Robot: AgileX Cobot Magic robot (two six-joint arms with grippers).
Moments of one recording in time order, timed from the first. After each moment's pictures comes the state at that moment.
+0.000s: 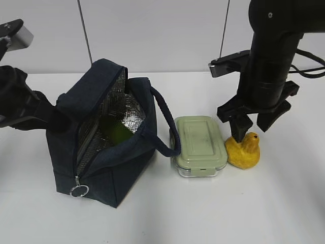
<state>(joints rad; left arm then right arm) -0.20 1.37 -0.89 -0.66 0.75 0.65 0.34 1.88 -1.46 -0.08 1.17 0.00</state>
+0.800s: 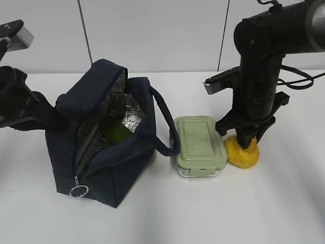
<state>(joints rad) -0.20 1.37 -0.89 -0.65 0.75 0.65 0.34 1.98 -1.46 -0.15 1.12 0.00</state>
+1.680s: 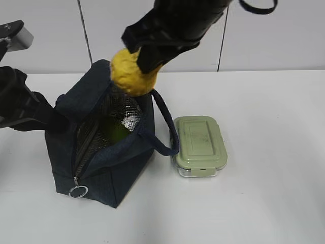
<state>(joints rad) -0.20 1.37 -0.89 -0.65 0.75 0.65 0.62 1.71 -1.67 0.14 0.99 -0.15</state>
